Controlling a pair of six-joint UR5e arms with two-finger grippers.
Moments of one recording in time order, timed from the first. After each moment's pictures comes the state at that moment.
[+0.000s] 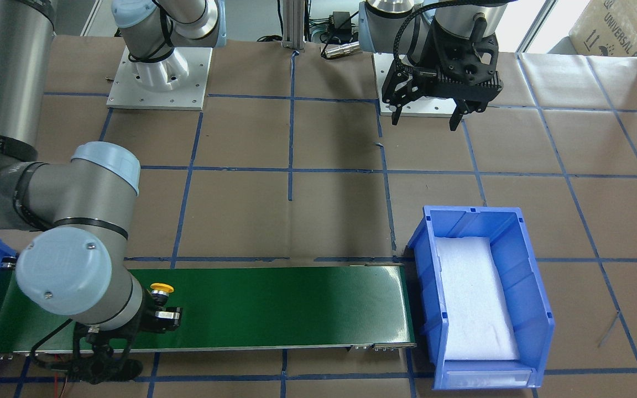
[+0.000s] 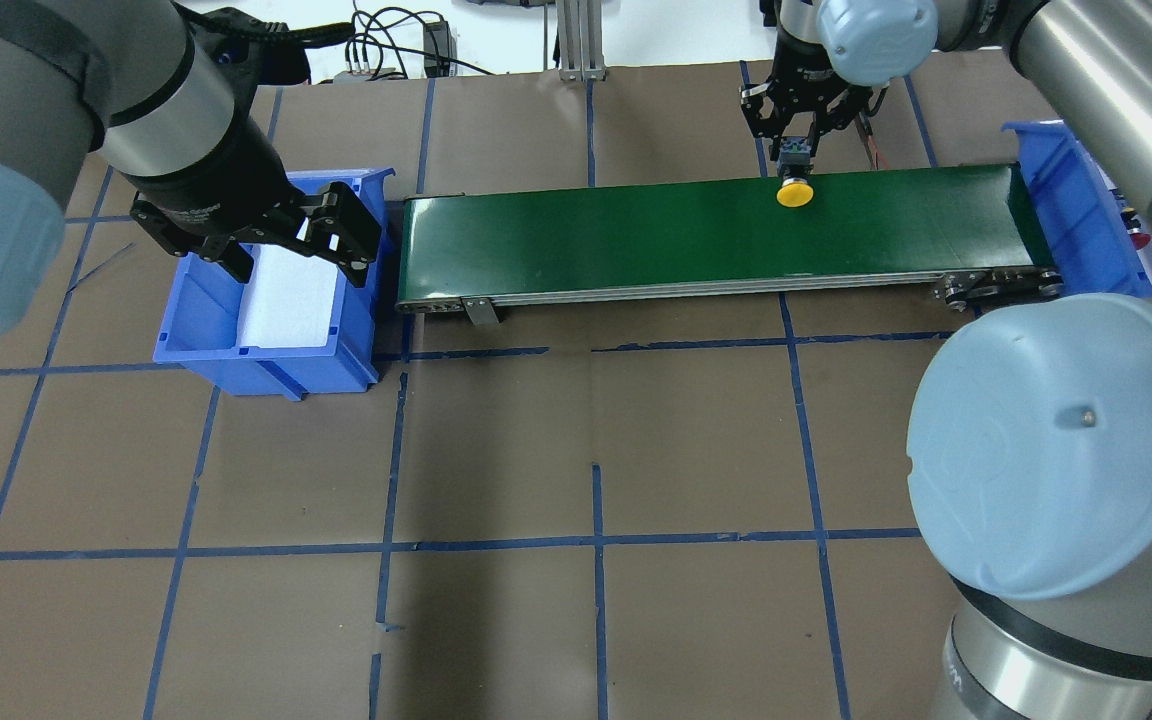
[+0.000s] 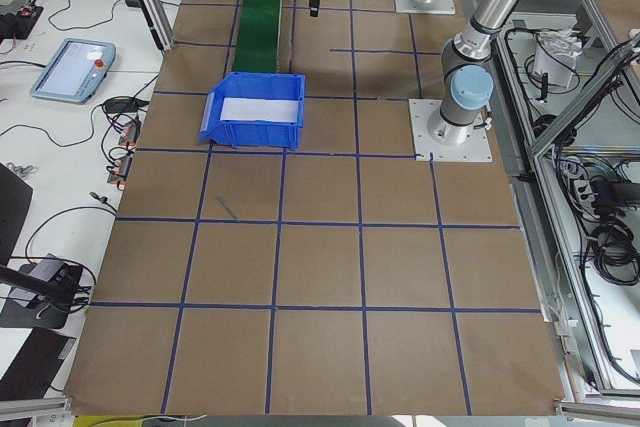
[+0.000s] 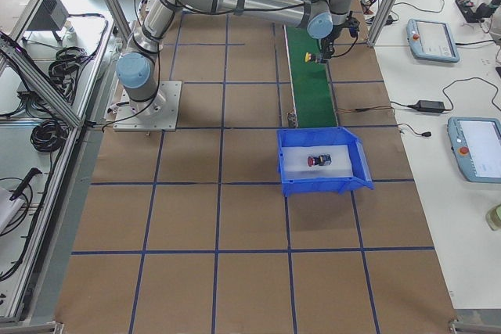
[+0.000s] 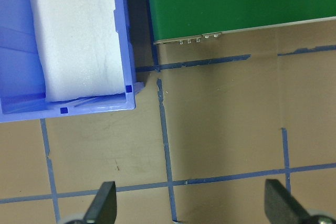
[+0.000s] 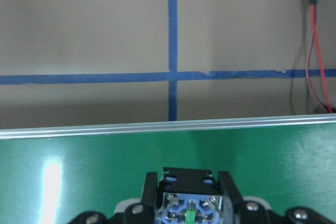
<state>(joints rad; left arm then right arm) -1.63 -1.48 -1.64 -1.54 1.57 0.04 1.56 -0.93 1.12 -1.77 -1.64 -0.02</state>
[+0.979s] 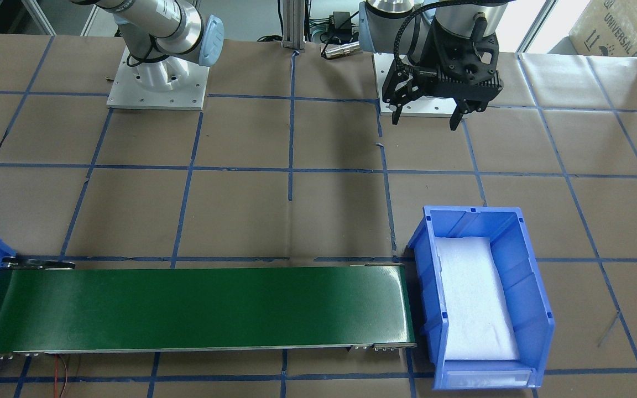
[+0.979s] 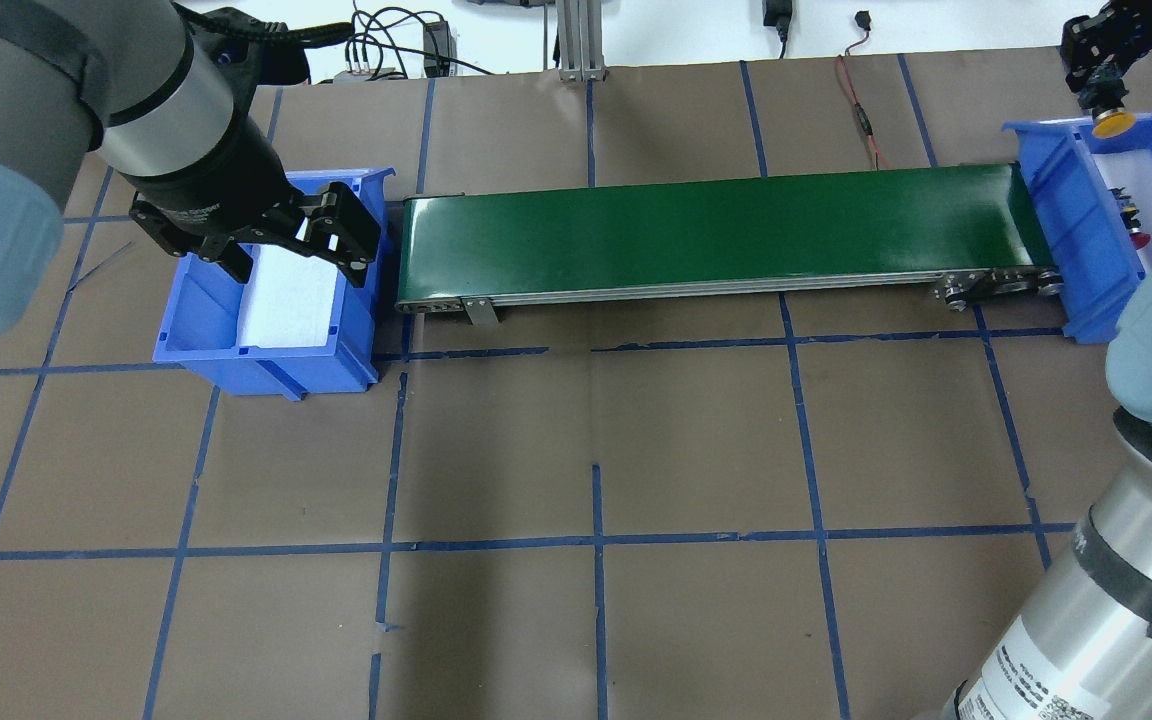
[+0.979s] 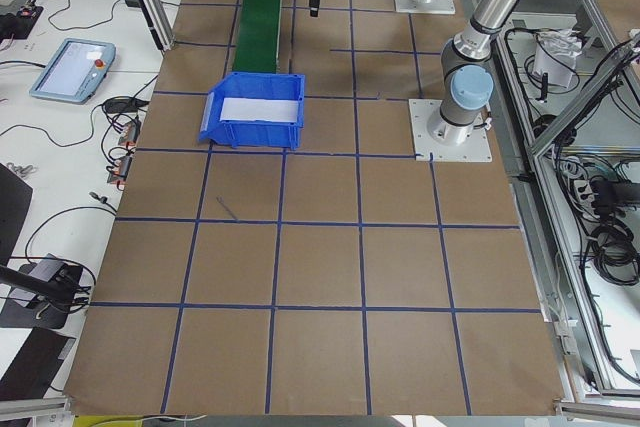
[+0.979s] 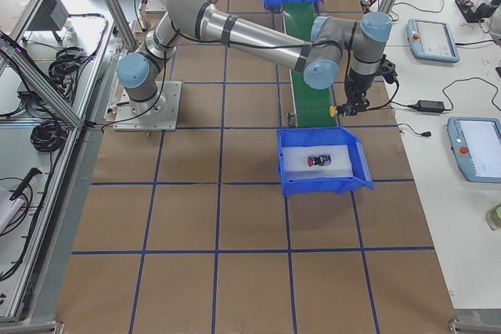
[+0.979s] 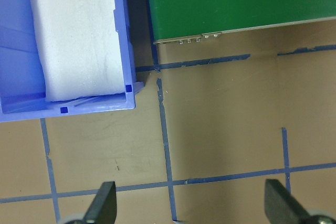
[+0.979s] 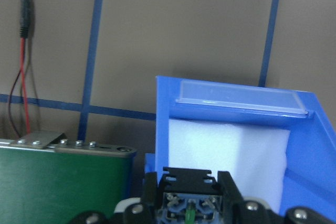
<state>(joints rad) -1.63 -1.48 -1.64 -1.54 1.57 0.04 1.15 -0.88 1.02 -1.88 -1.64 -0.59</state>
